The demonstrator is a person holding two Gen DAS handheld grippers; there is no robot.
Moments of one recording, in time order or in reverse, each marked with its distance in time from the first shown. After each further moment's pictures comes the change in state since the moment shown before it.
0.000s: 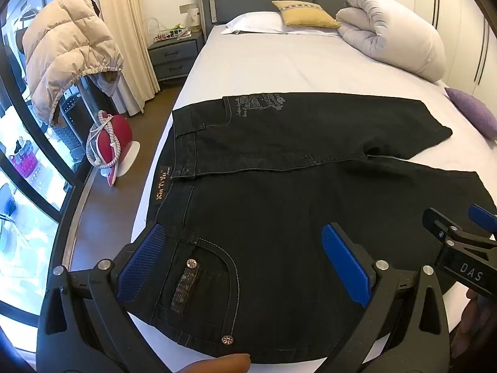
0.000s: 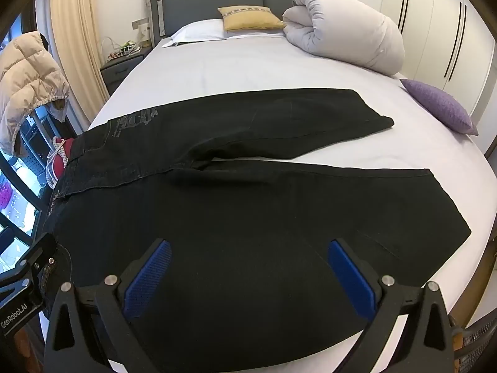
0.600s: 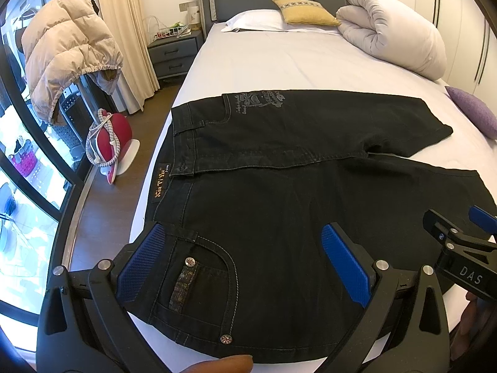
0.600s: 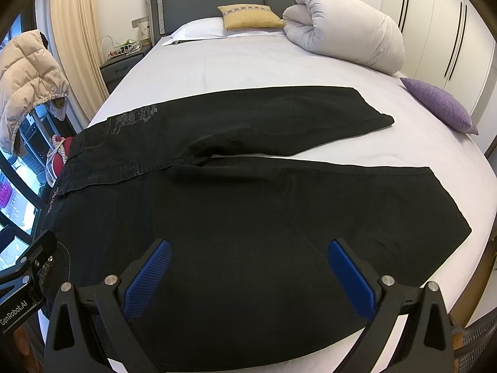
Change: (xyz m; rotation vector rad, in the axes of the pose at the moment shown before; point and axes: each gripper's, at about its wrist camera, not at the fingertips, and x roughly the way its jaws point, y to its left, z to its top) left arm 0.002 -0.001 -0.002 0.000 0.008 0.002; right arm 0.001 0.001 -0.003 -0.003 0.007 -0.002
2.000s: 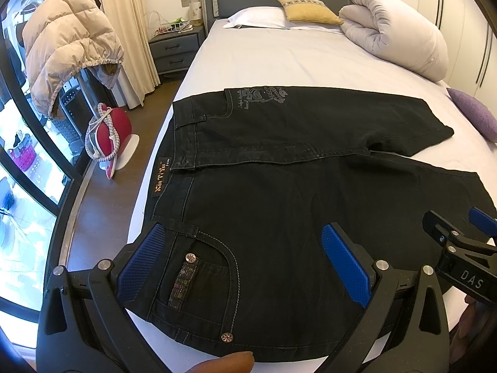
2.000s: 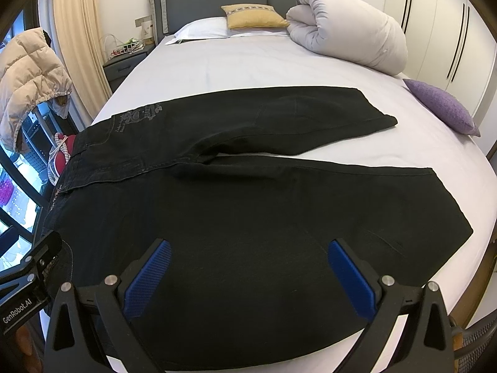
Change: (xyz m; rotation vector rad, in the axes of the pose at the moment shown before) left arm 0.006 0.003 -0.002 -0.019 0.020 -0.006; right arm 0.002 0.006 -0.001 -0.005 0.000 0.005
